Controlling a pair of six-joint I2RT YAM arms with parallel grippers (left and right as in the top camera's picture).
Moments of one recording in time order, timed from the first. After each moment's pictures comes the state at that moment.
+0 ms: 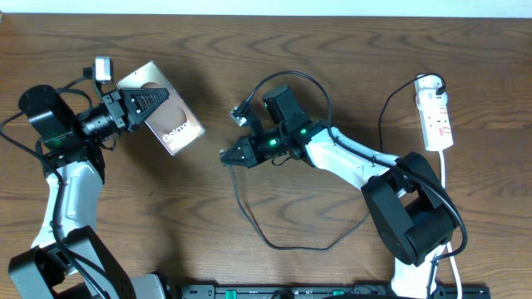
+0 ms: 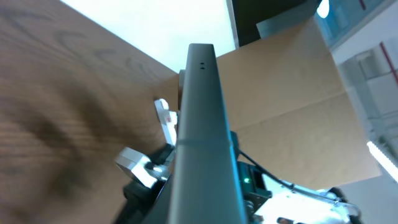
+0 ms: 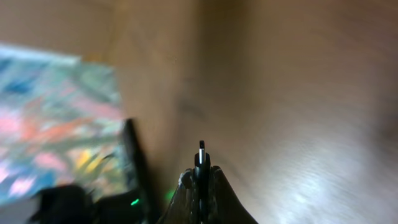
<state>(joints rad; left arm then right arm) 0.42 1.51 0.87 0.43 1.49 -0.96 0.63 1.99 1.24 -0.14 -0.87 0.42</state>
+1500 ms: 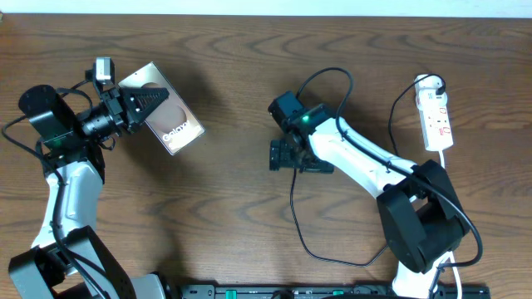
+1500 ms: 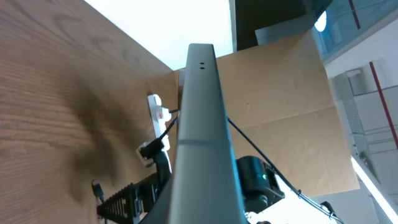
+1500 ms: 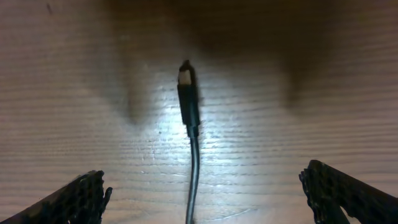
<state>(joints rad) 0.42 1.51 0.87 0.43 1.49 -1.04 0.63 1.94 1.36 -0.91 -0.01 0.70</state>
